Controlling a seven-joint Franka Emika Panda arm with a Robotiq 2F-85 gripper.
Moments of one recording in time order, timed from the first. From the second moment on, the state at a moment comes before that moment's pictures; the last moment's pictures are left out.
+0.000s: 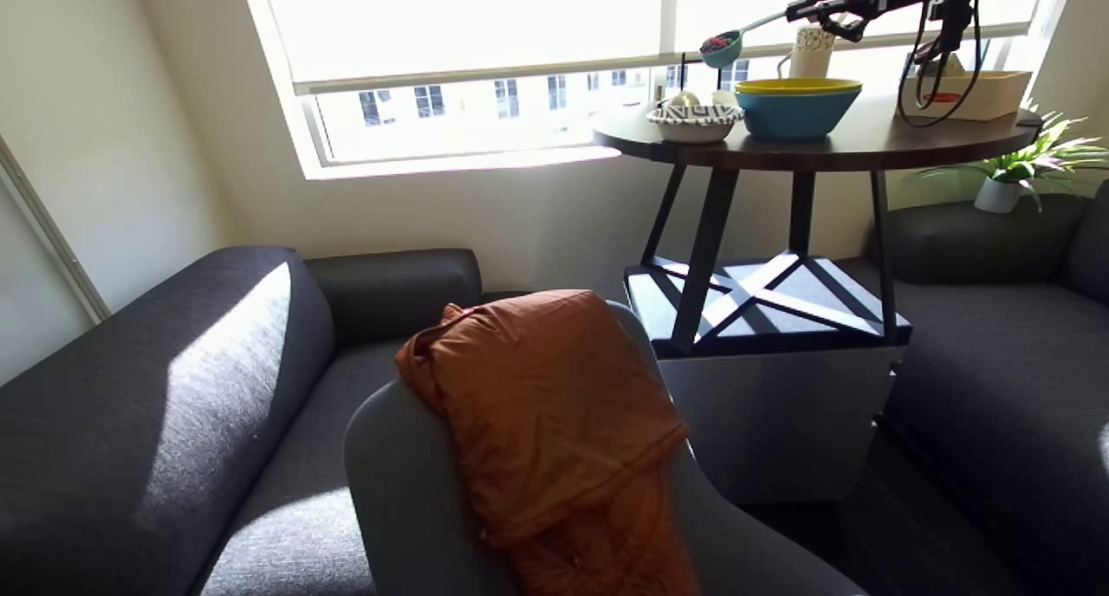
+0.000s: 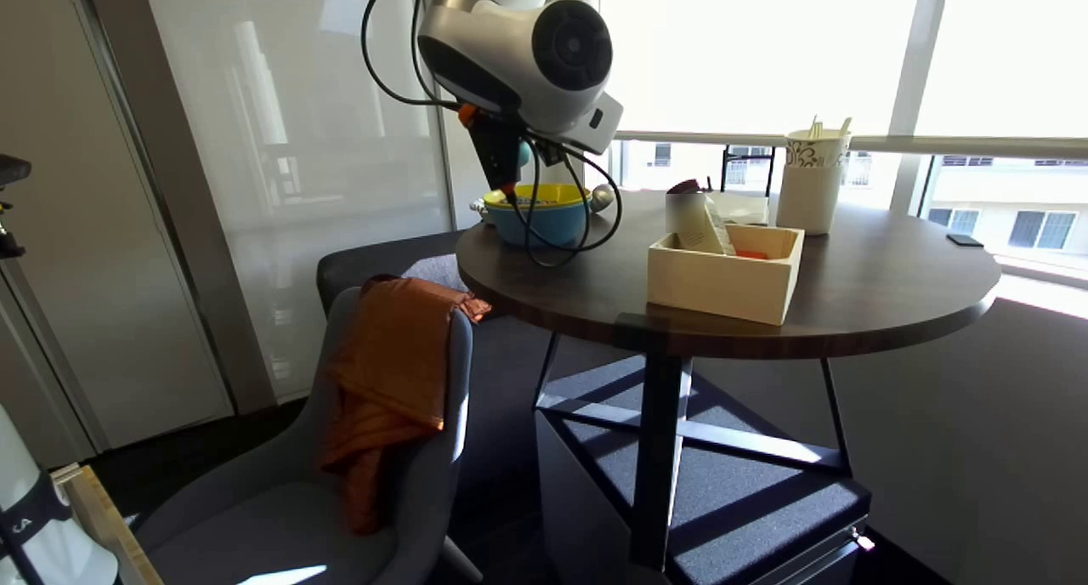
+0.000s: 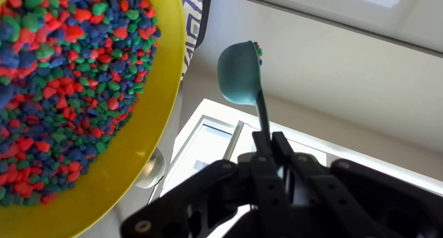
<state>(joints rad) -0.30 0.17 -0.29 -1.91 1.50 1.87 -0.75</state>
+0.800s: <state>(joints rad) -0.26 0.14 -0.25 -1.91 1.39 2.05 -0.87</state>
